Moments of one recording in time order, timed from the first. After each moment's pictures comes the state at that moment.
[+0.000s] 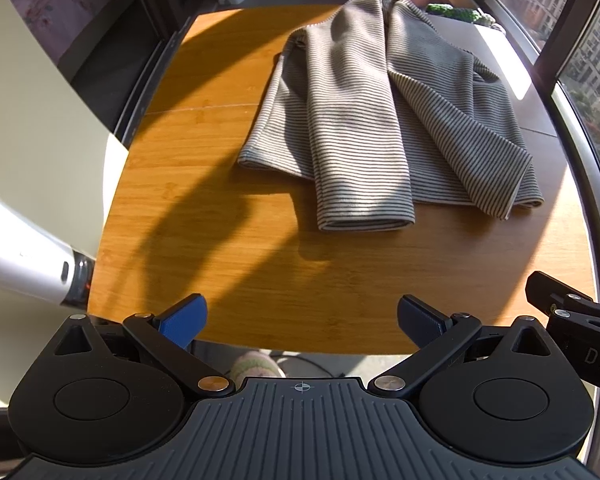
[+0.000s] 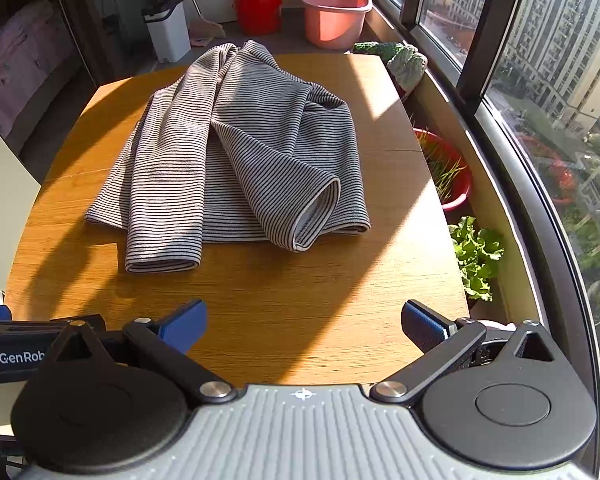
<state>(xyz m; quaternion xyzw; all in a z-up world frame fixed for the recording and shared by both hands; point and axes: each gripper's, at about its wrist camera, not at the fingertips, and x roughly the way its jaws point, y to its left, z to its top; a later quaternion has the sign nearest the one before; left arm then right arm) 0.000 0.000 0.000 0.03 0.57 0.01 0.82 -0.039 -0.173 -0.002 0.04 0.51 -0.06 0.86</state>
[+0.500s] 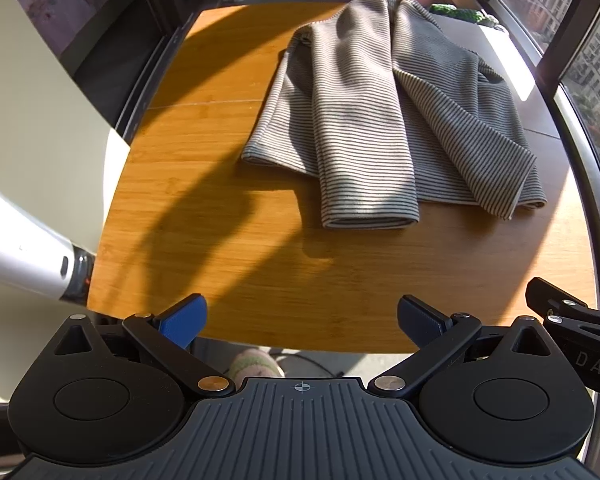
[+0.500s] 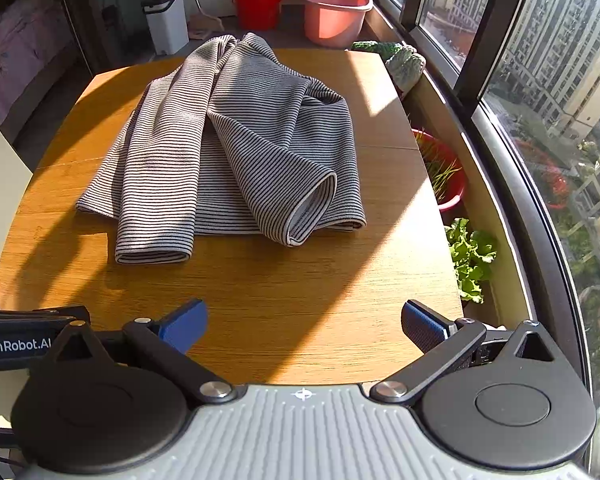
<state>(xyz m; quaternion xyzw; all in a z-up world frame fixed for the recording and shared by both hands) -0.002 0.005 -0.002 0.03 0.57 0.01 0.82 -0.039 -0.170 -0.008 0.02 0.52 -0.07 0.85</state>
